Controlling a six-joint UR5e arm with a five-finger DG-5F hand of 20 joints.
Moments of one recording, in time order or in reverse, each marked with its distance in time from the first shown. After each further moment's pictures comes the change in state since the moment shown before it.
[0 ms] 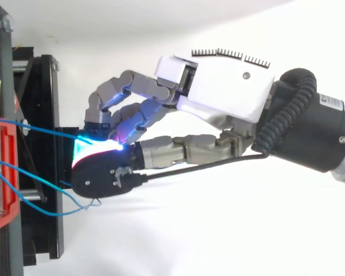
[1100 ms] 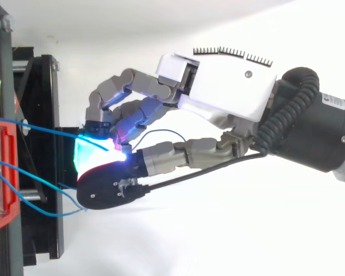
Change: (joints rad) arm 0.000 0.003 0.000 -0.002 0.004 0.000
